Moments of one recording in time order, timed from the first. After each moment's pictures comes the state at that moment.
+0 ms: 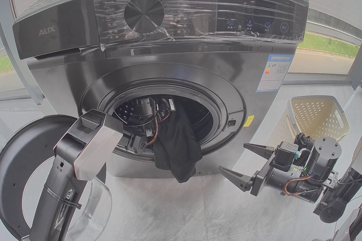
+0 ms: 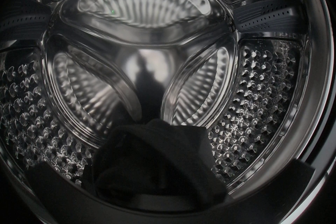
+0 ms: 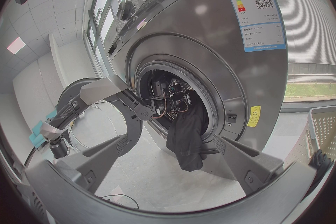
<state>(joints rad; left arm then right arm) -0.41 2.69 -1.80 -0.96 0.10 -0.19 0.65 1.84 -0.20 -1.55 0.14 0.09</state>
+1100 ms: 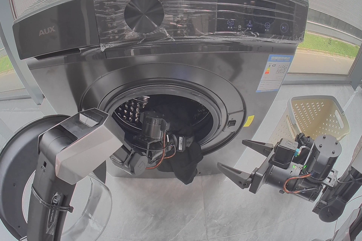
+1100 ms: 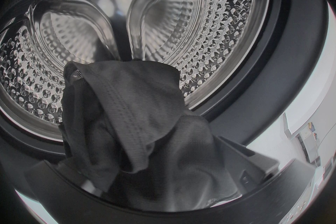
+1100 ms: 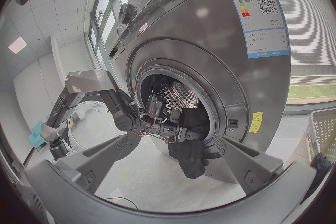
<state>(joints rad) -0.52 2.49 -1.33 -0.77 0.00 -0.16 0.66 1.84 -0.22 -1.55 0.13 0.09</state>
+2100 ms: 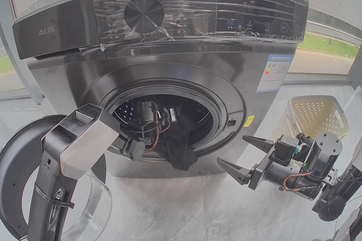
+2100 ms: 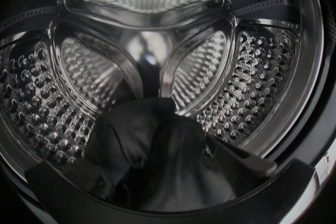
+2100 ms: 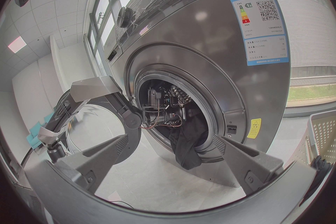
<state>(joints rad) -0.45 2.55 -1.54 -0.91 0.12 -0.23 0.66 1.83 -0.24 -1.55 0.11 0.09</state>
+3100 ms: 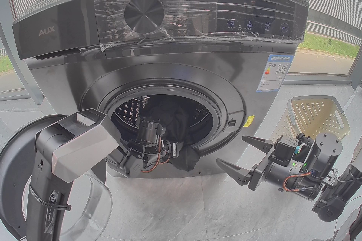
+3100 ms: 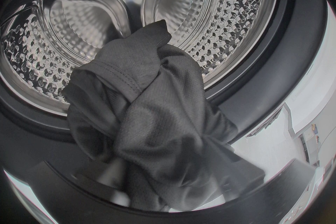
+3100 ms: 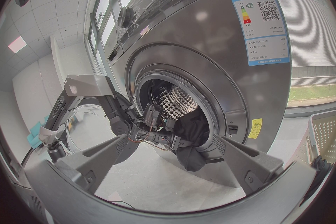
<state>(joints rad) -0.50 2.48 -1.25 -0.74 0.03 -0.17 0.67 1.83 -0.24 -1.55 0.11 0.09</state>
